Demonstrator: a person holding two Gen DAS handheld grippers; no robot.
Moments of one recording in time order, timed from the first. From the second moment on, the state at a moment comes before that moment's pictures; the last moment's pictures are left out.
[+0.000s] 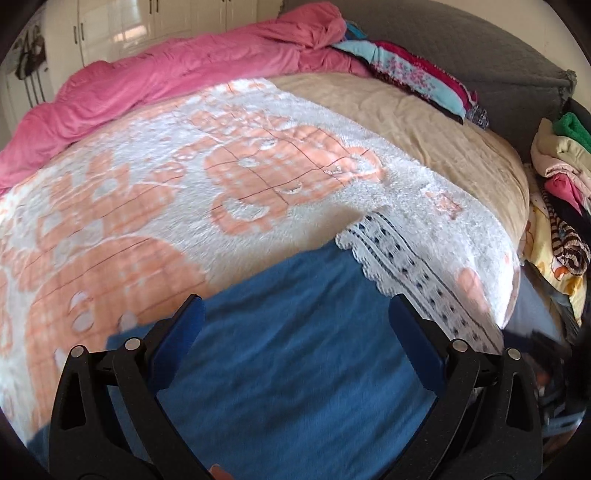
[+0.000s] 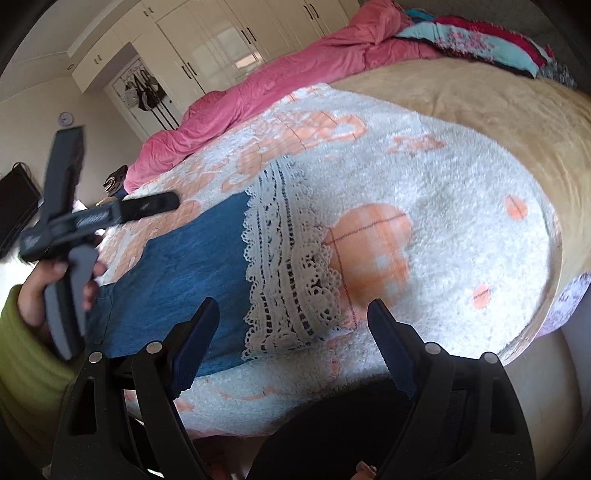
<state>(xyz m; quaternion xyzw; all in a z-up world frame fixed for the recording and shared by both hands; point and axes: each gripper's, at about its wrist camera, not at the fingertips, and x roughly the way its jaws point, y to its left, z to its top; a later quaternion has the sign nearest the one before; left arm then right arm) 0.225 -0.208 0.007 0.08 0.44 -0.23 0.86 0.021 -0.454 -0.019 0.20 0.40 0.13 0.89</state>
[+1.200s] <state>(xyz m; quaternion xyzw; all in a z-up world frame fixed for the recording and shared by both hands) 0.290 -0.265 -0.054 0.07 0.49 -0.38 0.78 0.039 -0.441 -0.034 0.26 0.40 0.15 0.86</state>
